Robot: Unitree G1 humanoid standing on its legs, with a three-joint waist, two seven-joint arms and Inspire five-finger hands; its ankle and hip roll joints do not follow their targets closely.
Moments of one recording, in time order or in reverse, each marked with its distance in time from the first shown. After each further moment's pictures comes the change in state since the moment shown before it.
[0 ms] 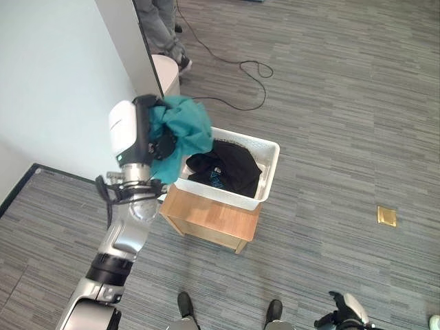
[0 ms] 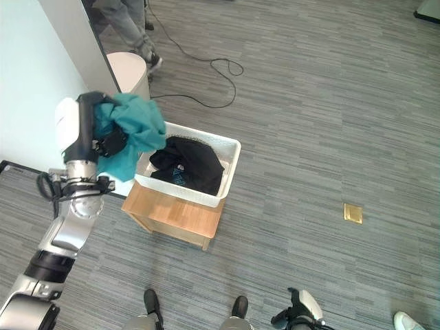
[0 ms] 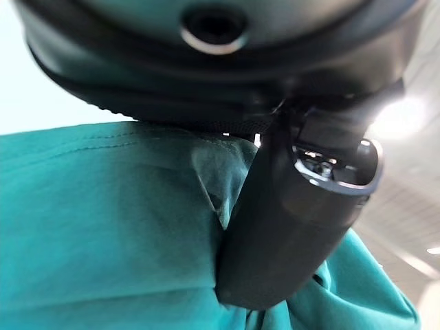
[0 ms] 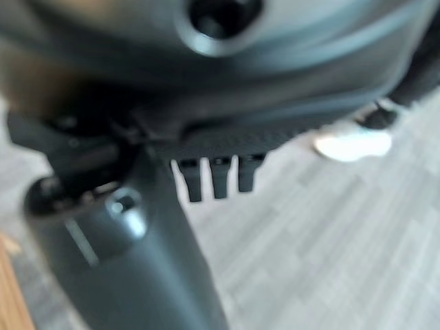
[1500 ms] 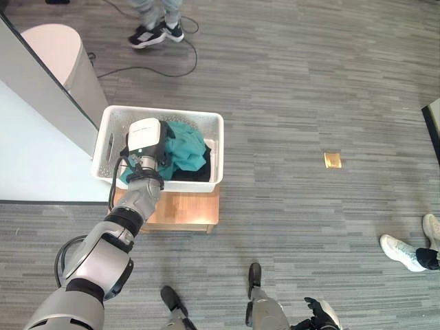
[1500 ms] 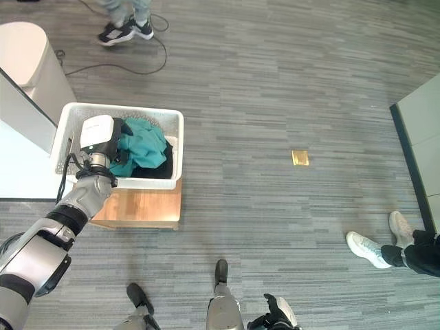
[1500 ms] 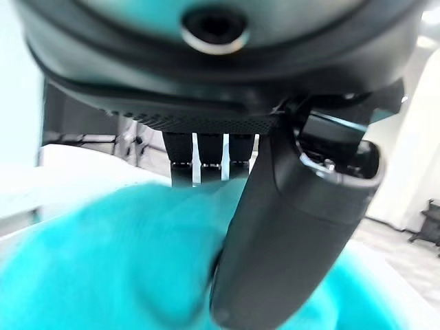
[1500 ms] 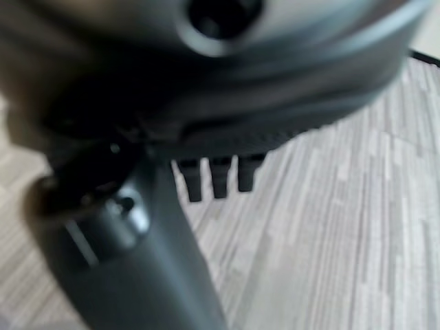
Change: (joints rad) left arm -0.387 0.031 -0.318 0.869 0.099 0.036 -0.004; right arm -0.044 0.077 0.091 0.043 0.137 -0.096 -0.046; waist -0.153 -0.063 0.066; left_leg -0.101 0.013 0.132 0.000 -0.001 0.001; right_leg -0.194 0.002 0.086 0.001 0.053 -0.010
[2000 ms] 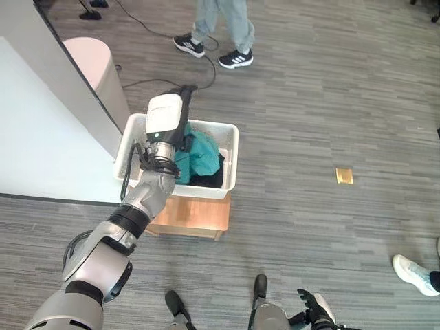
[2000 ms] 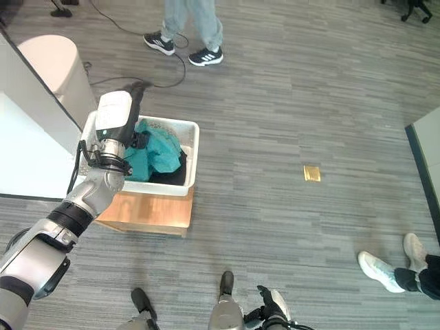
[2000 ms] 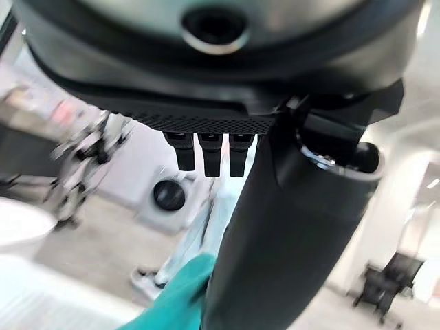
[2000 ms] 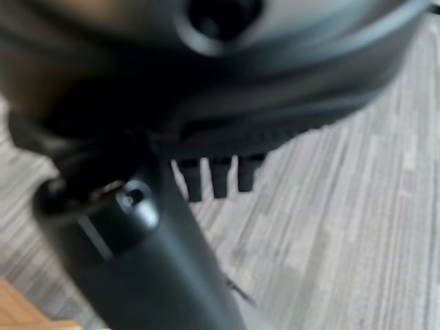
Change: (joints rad) left arm -0.001 -0.001 -0.001 -0.355 0.040 -0.025 0.040; right arm -0.015 -0.005 0.007 -0.014 0.052 -0.031 0.026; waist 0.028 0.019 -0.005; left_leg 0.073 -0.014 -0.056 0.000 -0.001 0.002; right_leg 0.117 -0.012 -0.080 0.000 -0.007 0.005
